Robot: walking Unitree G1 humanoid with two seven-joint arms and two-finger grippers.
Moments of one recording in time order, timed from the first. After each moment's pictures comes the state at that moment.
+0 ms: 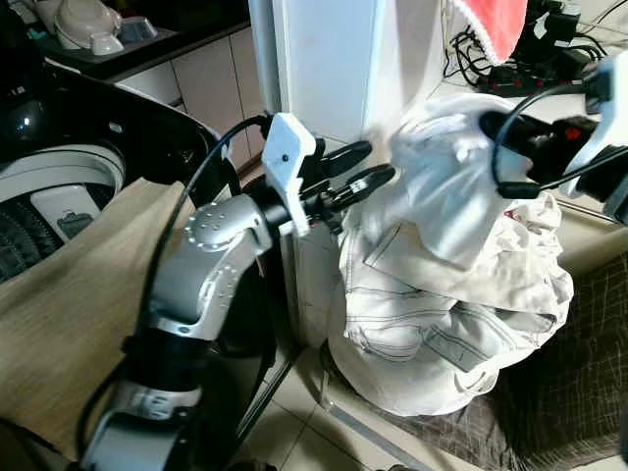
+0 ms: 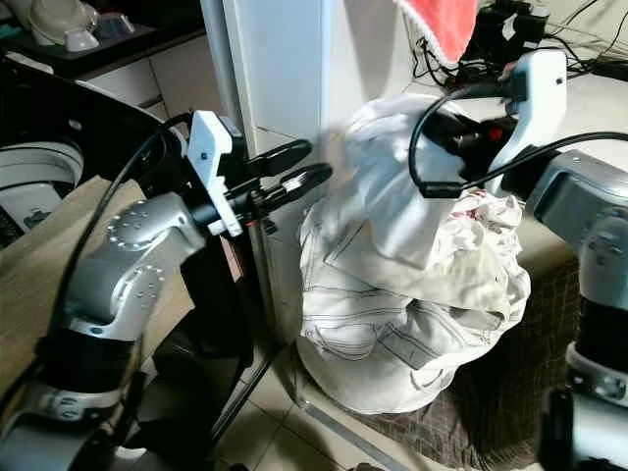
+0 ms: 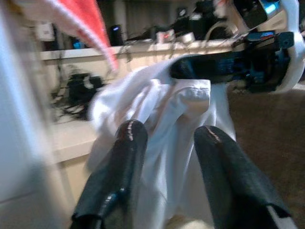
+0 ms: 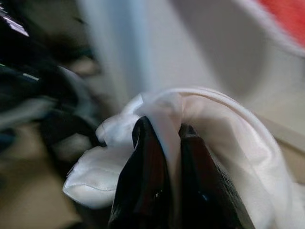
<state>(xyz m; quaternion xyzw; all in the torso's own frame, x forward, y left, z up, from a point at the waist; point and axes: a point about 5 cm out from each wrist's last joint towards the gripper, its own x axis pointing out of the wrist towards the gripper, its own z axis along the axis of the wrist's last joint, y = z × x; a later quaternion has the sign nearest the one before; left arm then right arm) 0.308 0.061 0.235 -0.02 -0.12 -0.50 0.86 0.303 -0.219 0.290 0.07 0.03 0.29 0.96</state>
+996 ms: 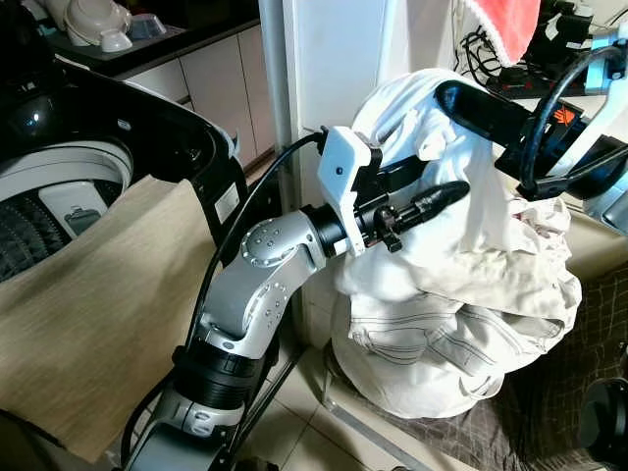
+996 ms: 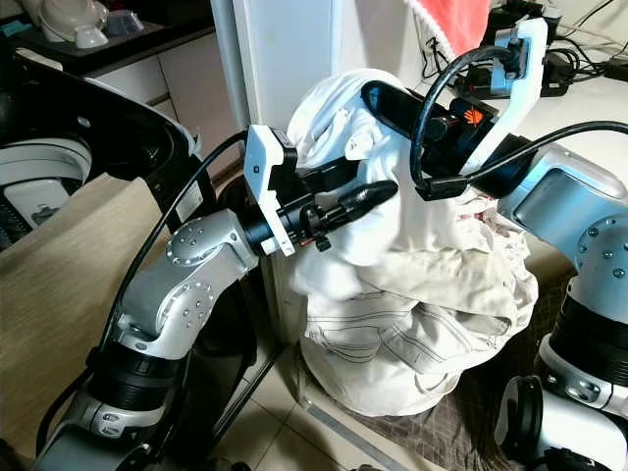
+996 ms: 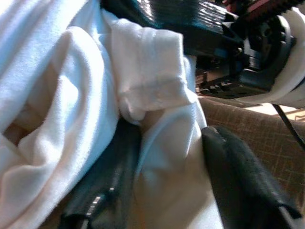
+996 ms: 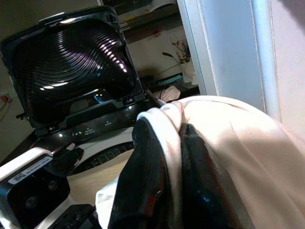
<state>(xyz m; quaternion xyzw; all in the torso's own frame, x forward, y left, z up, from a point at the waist) 0.290 0.014 0.231 -0.09 -0.11 -0.54 0.83 0.284 -0.184 0.308 0.16 -0.01 0.40 0.90</state>
